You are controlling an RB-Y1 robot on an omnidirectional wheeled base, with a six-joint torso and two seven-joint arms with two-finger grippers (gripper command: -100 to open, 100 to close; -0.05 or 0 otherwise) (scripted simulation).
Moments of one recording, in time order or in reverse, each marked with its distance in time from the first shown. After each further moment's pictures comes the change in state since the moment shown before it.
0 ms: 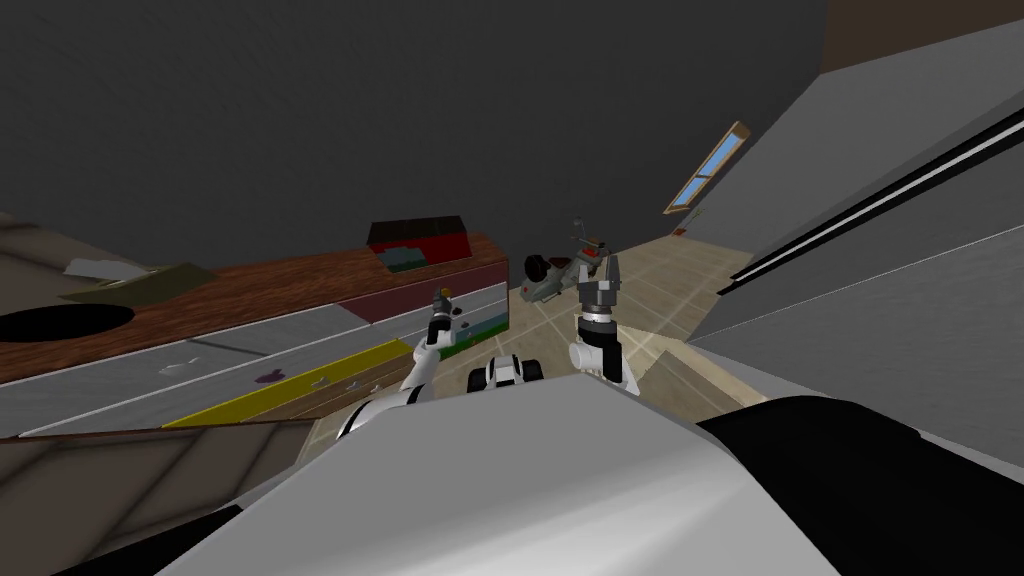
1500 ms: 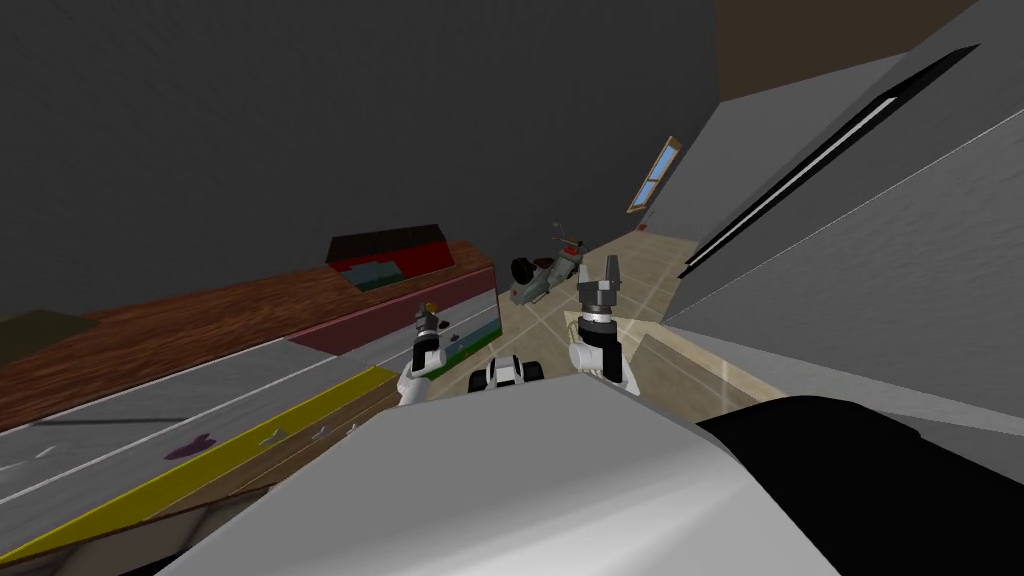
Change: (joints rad) left arm 0.303 -0.036 0.027 -0.328 0.041 0.009 0.000; right arm 0.000 0.000 0.000 0.000 0.000 0.000 0.000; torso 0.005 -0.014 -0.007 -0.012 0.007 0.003
